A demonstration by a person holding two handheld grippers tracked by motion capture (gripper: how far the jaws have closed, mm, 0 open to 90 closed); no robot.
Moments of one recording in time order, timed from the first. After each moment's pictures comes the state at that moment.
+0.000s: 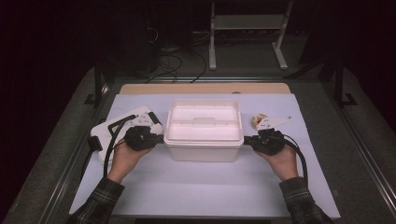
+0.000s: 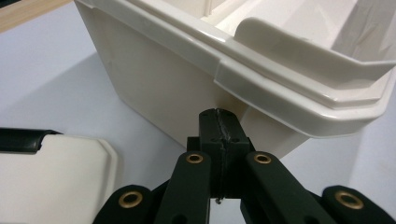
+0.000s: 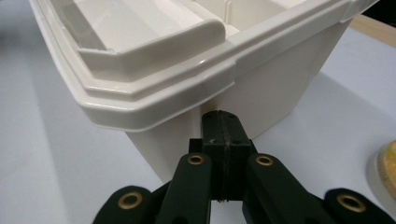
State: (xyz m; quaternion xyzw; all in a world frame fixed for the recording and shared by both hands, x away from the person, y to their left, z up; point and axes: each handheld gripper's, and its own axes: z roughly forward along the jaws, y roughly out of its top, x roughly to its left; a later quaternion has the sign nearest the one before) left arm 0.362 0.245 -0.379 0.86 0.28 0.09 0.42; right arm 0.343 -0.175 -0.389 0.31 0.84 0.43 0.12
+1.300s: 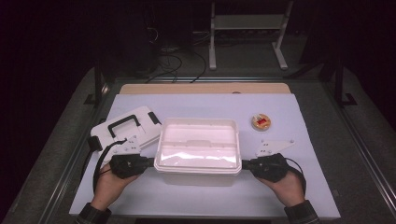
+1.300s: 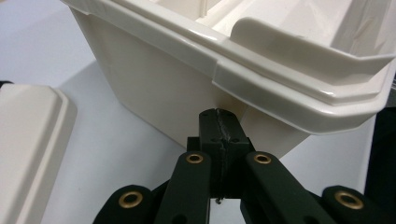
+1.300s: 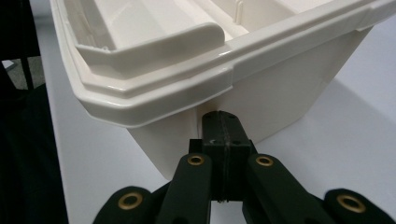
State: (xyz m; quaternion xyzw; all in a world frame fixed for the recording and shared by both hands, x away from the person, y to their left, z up) left arm 0.284 0.267 -0.378 0.87 0.25 0.09 0.42; right arm 0.272 -0.161 -0.385 0.27 0.86 0.43 0.09
